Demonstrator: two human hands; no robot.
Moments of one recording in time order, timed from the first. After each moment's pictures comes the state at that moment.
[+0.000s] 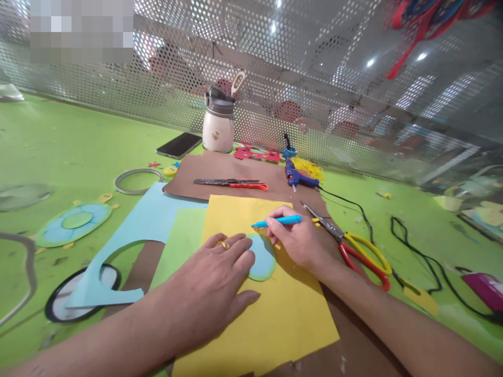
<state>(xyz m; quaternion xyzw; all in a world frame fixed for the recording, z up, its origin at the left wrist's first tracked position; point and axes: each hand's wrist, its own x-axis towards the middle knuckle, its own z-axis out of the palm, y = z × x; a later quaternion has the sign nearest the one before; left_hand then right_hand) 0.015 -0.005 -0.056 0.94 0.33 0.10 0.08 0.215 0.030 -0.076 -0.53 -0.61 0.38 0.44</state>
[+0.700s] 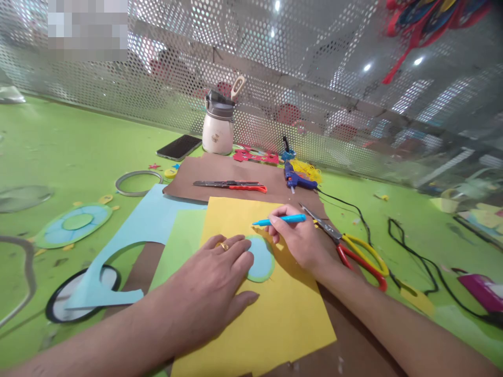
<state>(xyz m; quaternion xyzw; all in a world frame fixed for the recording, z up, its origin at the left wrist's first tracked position) 0.015 -0.005 -0.053 0.94 0.33 0.09 0.09 0.218 0.032 -0.075 -0.50 -0.58 0.42 0.49</state>
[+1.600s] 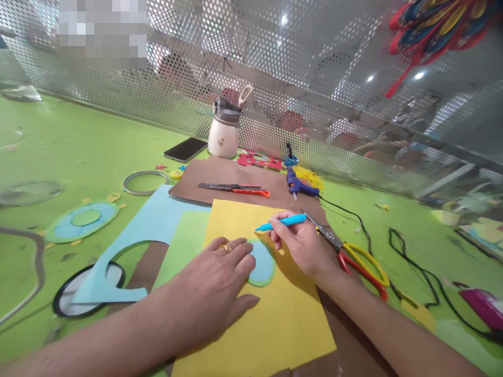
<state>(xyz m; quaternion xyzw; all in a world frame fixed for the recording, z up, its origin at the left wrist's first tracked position) 0.014 -0.006 -0.052 0.93 0.33 0.13 0.10 0.218 0.032 -0.073 -0.47 -0.61 0.42 0.47</state>
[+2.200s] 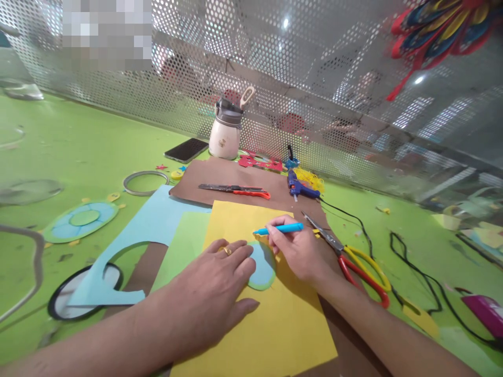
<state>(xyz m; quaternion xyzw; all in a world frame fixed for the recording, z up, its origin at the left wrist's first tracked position) 0.013 -0.006 -0.055 0.93 0.33 0.12 0.10 0.213 0.029 -0.078 -0.51 -0.63 0.40 0.44</state>
